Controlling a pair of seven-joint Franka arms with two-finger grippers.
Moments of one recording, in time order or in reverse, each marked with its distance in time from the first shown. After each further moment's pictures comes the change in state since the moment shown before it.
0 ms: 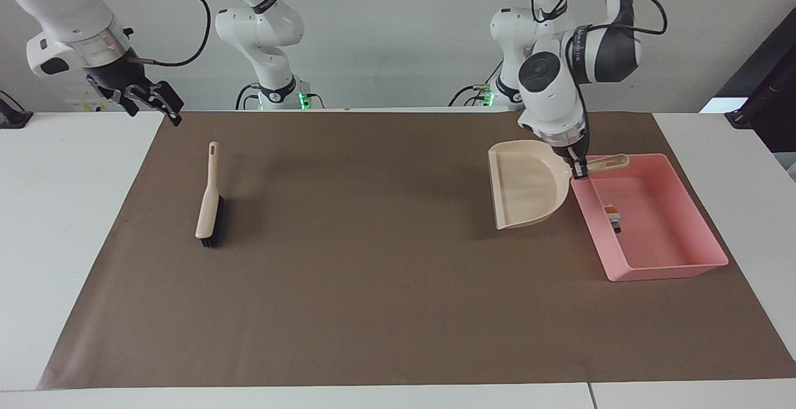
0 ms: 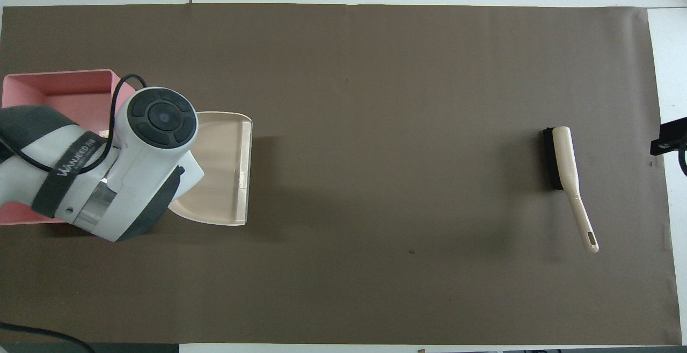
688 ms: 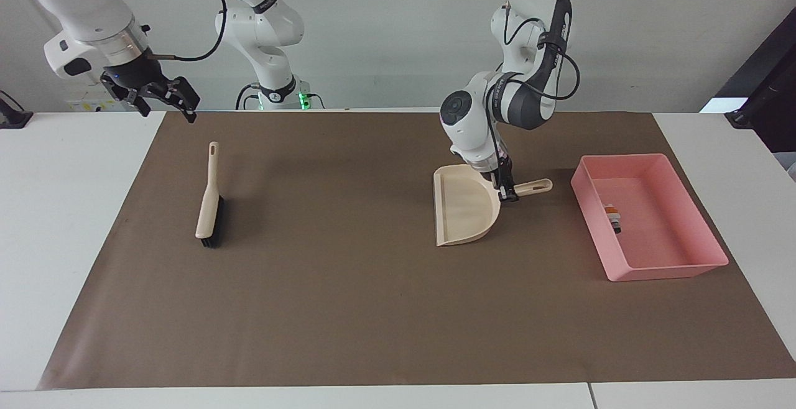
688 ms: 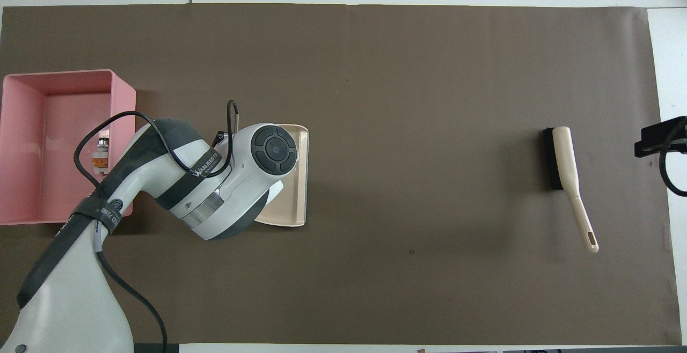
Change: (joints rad) left arm -0.139 0.154 0.001 -0.019 -0.014 0.118 -0.212; right arm 0.003 0.000 0.045 0.012 -0.005 -0.001 -0.075
